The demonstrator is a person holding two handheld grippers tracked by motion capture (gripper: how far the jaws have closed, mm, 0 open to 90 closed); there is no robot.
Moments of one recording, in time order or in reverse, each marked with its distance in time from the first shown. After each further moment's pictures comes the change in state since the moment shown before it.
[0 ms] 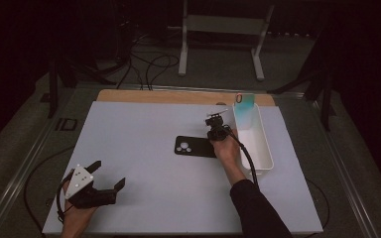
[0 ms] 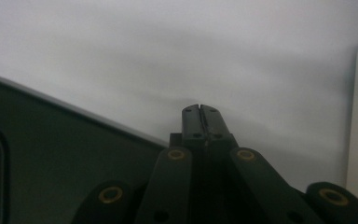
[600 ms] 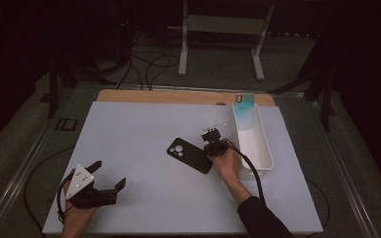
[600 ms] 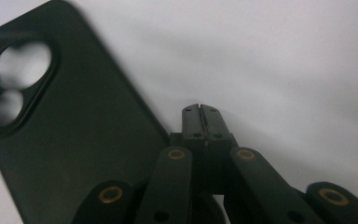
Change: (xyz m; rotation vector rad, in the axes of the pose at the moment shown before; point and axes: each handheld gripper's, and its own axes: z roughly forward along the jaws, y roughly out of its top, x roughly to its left) left arm -0.001 0.000 0.001 0.004 -0.001 0.005; right arm 0.024 -0.046 -0.027 -0.031 0.105 -0.084
